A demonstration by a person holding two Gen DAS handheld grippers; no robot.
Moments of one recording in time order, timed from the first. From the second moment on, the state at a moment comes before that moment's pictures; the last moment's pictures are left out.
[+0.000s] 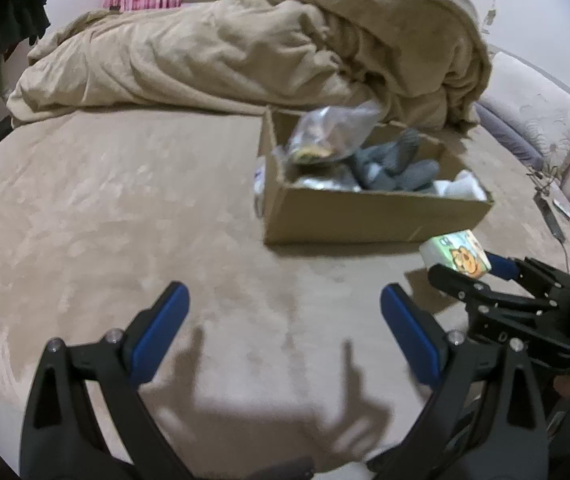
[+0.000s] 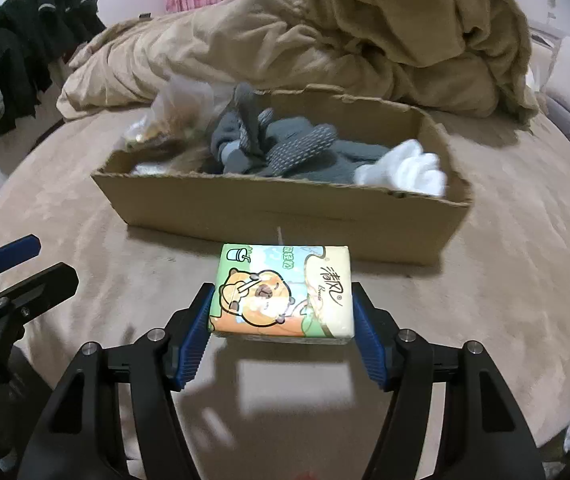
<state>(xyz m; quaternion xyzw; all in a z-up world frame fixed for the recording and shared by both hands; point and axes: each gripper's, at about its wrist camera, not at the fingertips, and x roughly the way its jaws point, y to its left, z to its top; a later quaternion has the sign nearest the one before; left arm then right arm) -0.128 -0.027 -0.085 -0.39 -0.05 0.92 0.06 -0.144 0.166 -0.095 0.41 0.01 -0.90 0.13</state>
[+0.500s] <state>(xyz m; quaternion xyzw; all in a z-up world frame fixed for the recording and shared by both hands) -0.103 -0.015 -0.012 -0.35 -0.05 0.93 0.08 -0.108 0.197 0.004 0.35 -0.03 -0.93 0.13</state>
